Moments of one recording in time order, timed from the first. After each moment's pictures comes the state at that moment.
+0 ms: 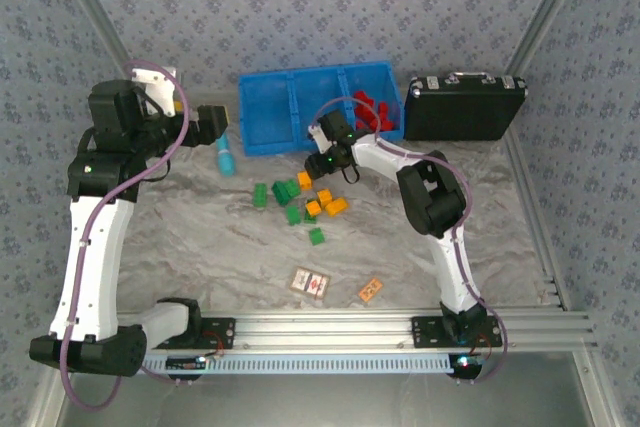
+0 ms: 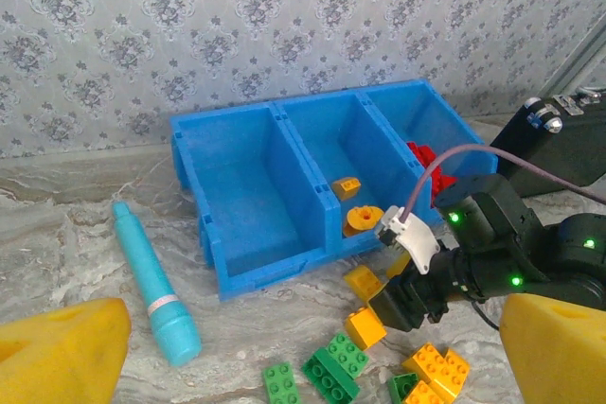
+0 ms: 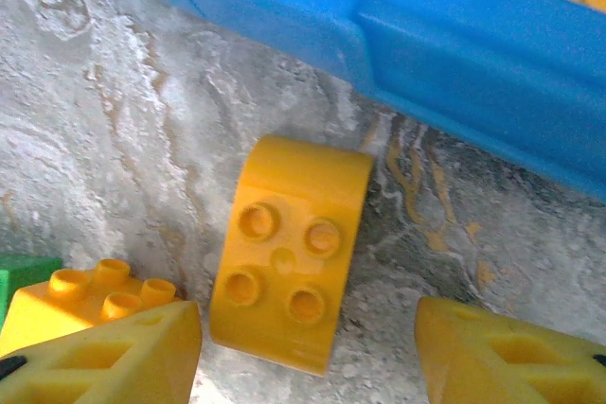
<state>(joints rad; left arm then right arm) -0.10 1.13 1.52 -0.79 0.30 -0.10 0.56 2.23 1.70 -0.49 -0.15 0.04</state>
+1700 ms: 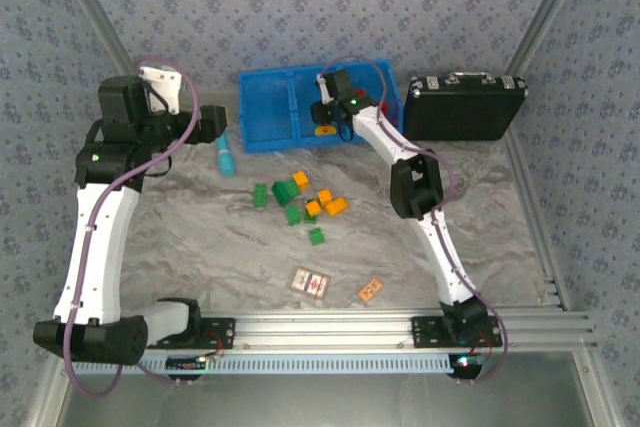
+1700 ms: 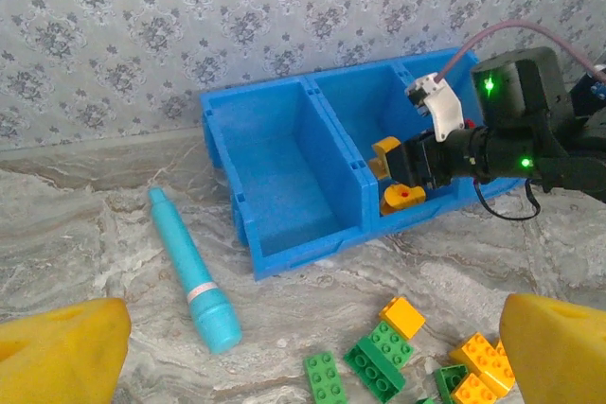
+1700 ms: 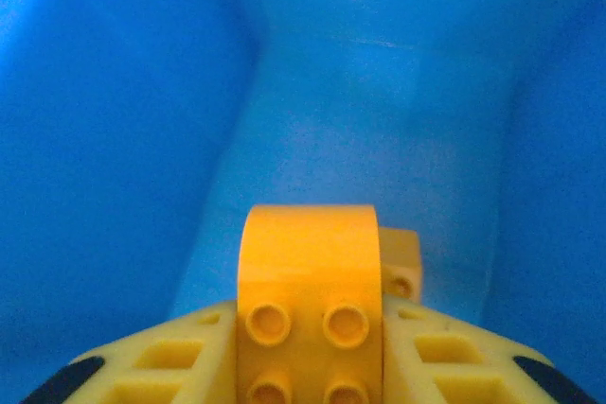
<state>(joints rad) -0.09 1.19 1.52 -0.80 0.25 -0.03 0.46 2.61 2.45 -0.58 -0.04 0.12</state>
